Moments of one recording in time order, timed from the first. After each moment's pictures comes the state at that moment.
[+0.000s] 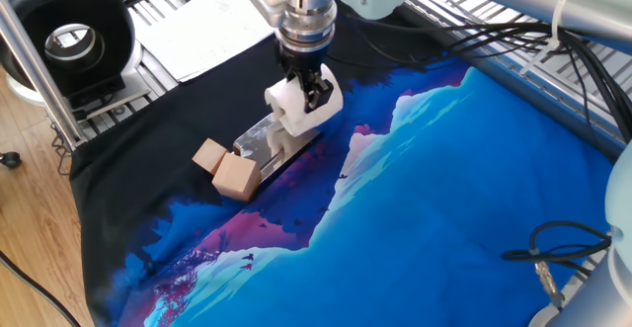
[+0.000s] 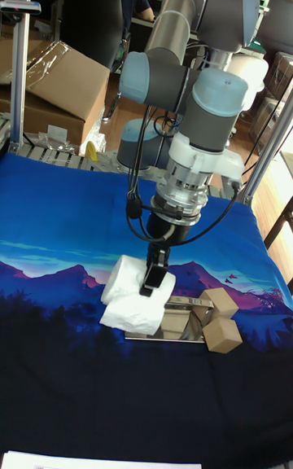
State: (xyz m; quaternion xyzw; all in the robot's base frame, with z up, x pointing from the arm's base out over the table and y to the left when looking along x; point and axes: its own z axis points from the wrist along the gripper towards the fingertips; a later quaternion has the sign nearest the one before) arm 0.581 0.043 0.094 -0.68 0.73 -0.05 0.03
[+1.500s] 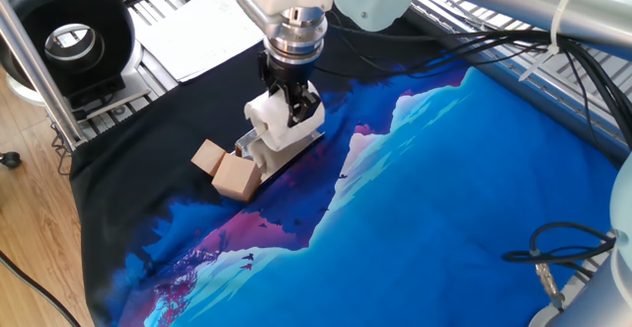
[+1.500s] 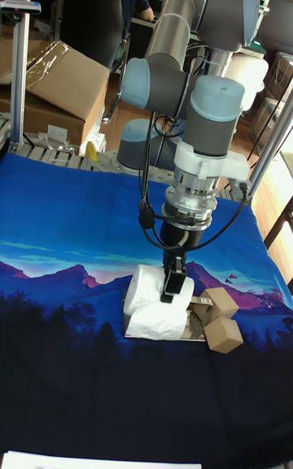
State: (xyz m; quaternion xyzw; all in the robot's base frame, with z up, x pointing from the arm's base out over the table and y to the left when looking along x) arm 0.577 0.079 0.085 -0.69 0.73 -0.02 0.06
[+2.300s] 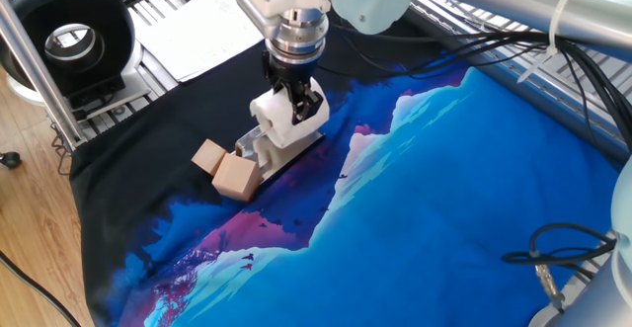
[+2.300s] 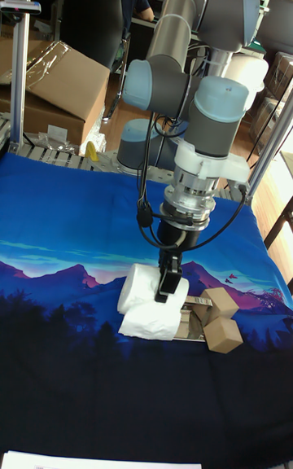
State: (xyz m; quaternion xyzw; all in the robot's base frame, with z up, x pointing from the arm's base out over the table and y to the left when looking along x) arm 0.582 0.061 0.084 -0.69 0.72 -0.05 0.05
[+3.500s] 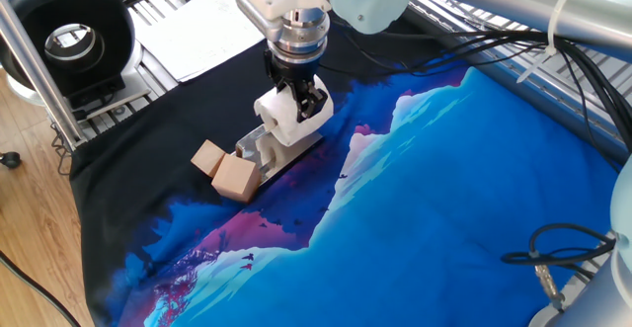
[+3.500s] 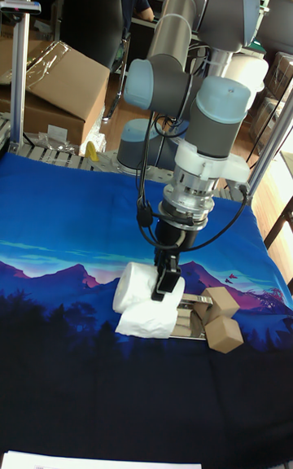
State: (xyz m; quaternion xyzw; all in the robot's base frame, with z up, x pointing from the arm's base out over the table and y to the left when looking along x) arm 0.571 0.062 0.083 -0.71 0.71 -0.03 0.03
